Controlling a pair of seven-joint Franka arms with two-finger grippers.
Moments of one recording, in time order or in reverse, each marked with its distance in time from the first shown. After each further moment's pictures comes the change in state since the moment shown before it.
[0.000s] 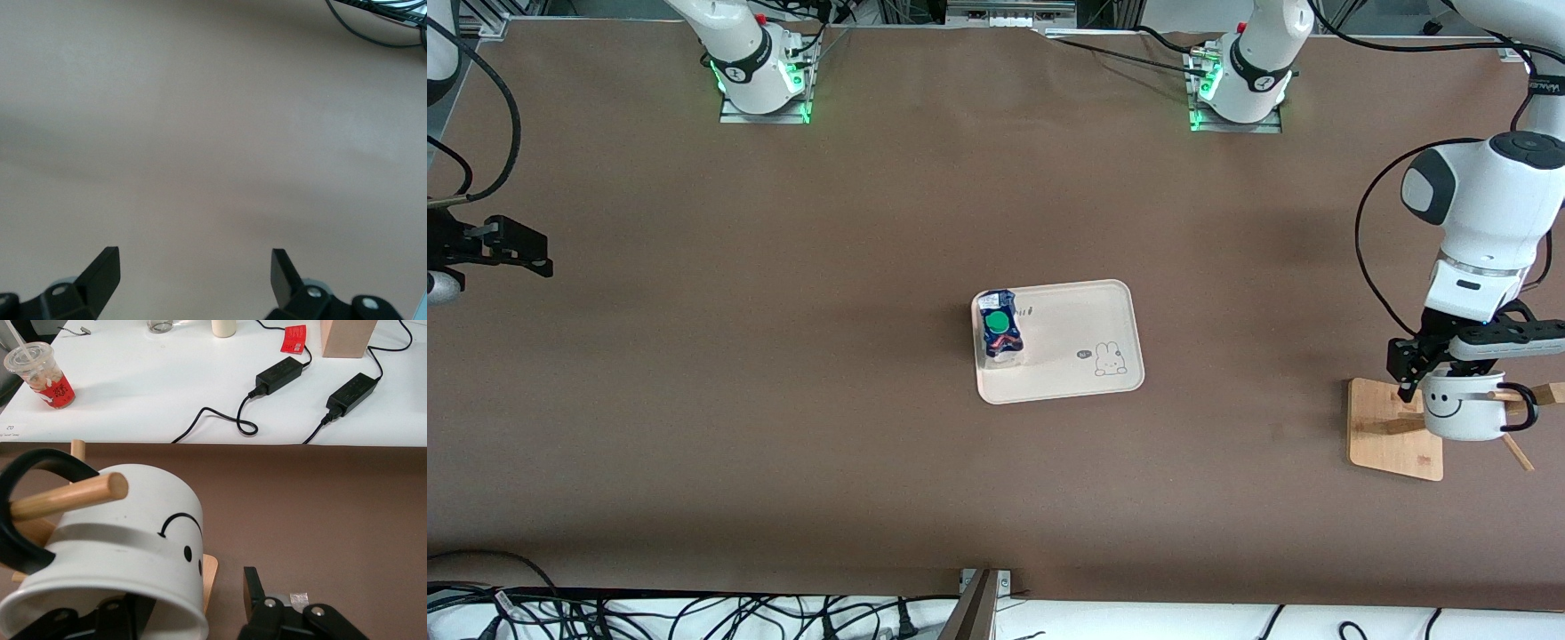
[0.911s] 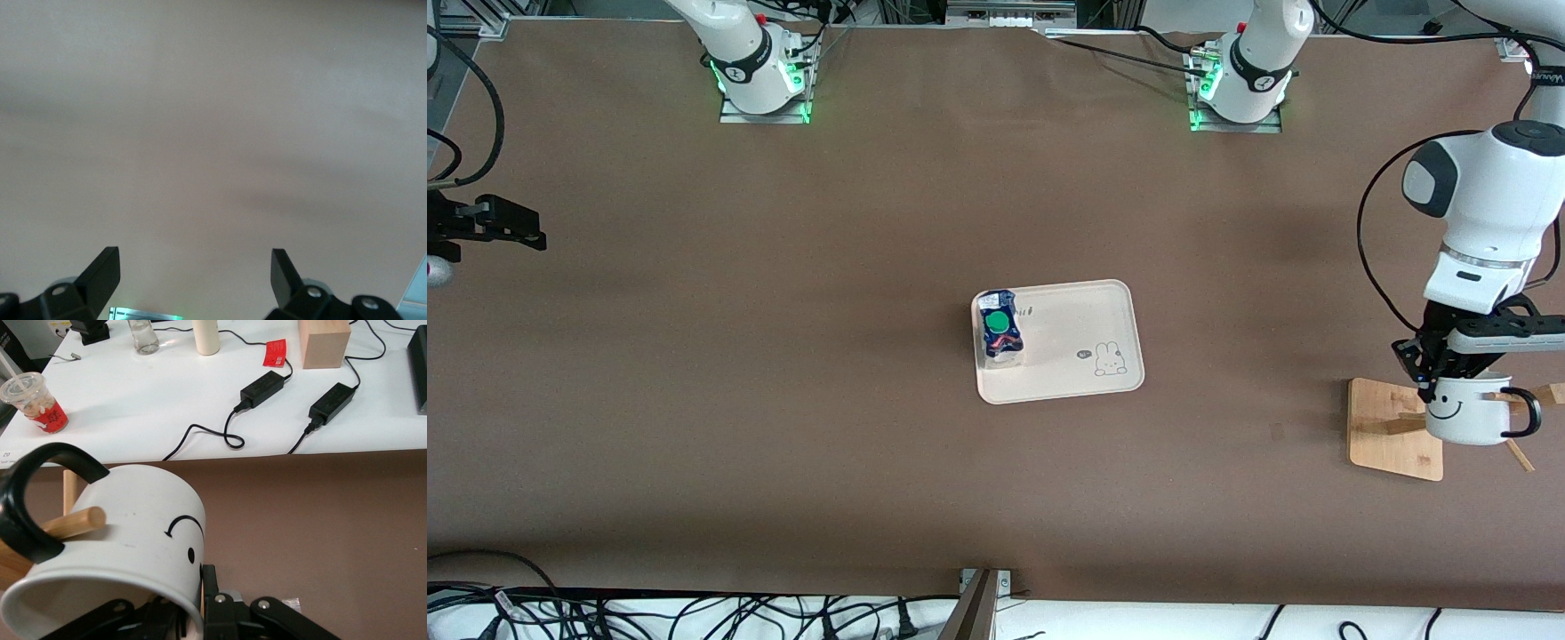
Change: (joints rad) left arm -0.032 -0.038 -0.005 0.000 0.001 -0.002 0.045; right arm 0.004 -0.015 -0.030 -0.001 0.001 -0.123 -0.002
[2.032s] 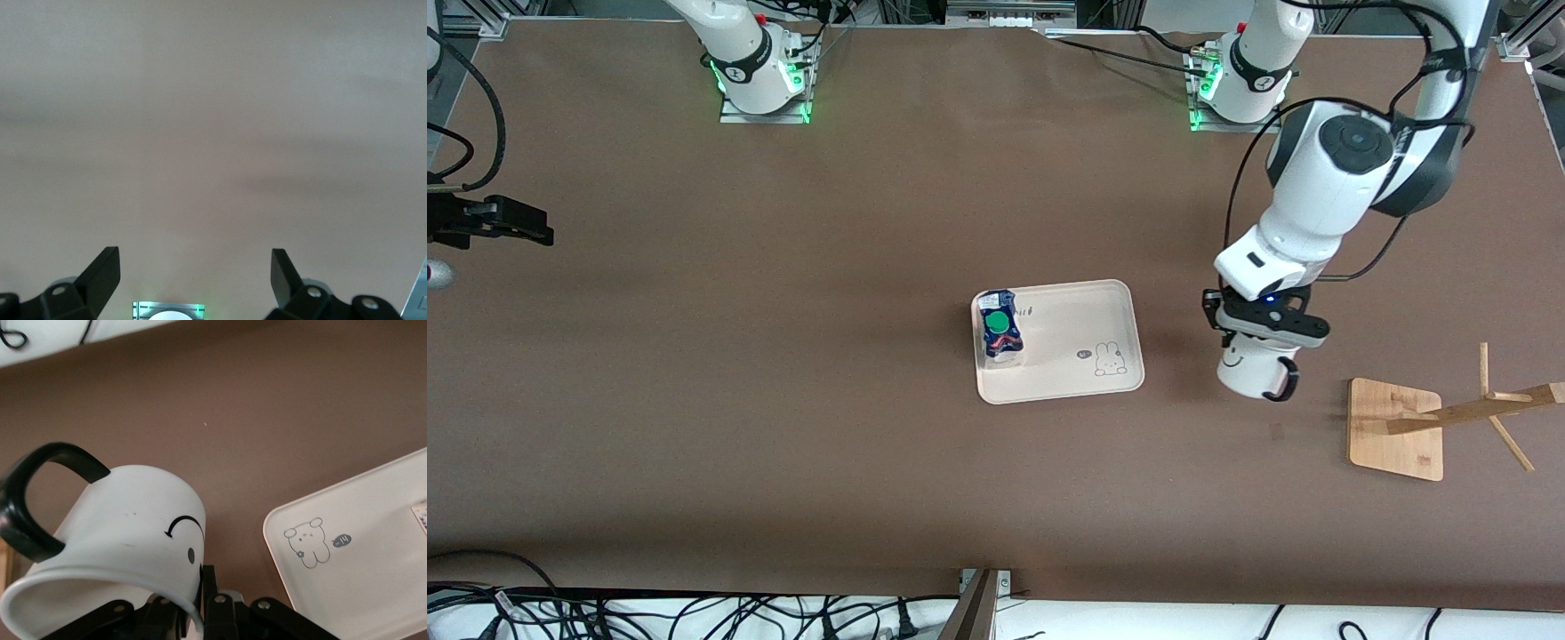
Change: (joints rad) left arm -0.181 0.023 -0.229 0.139 -0.038 -0.582 -0.101; right arm 0.005 0.000 0.000 0.000 0.003 -0.037 0.118
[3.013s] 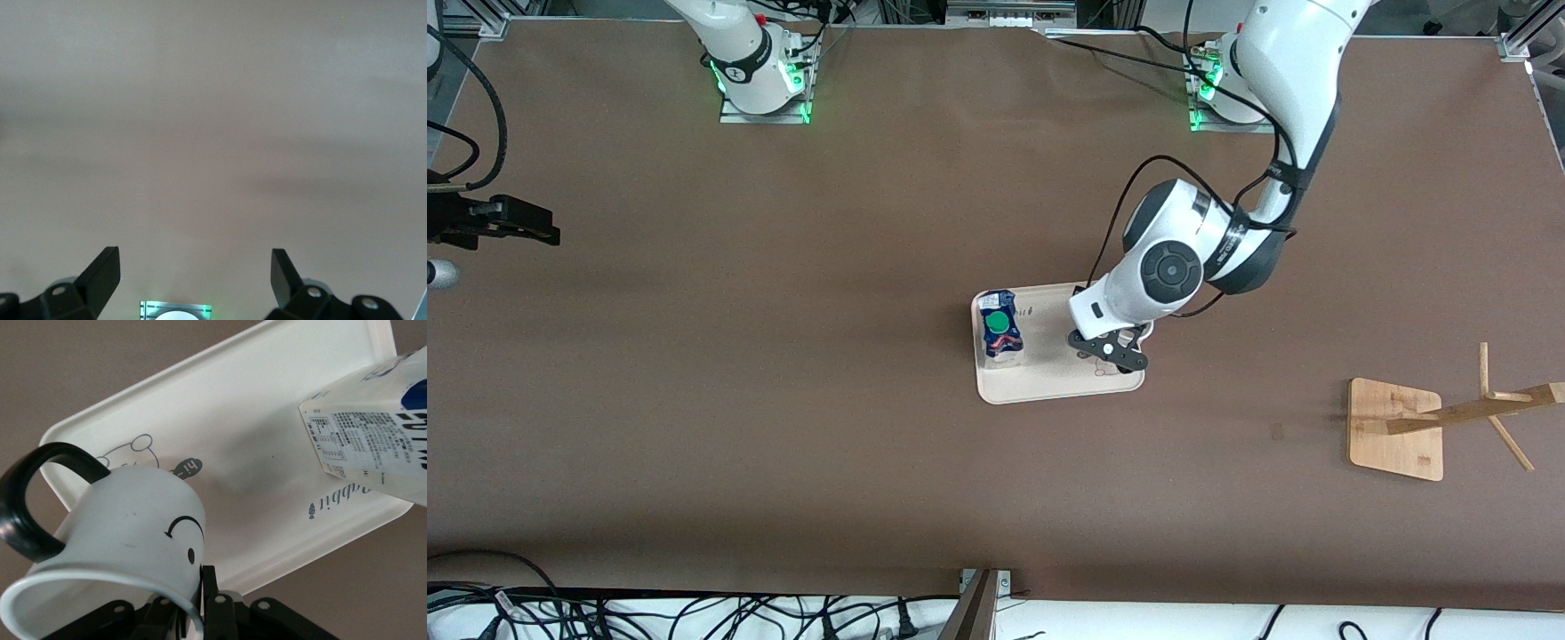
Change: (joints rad) left arm -0.215 0.408 -0.009 0.379 -0.199 -0.352 -0.007; right arm 0.003 0.000 0.001 0.000 0.031 -0.001 0.000
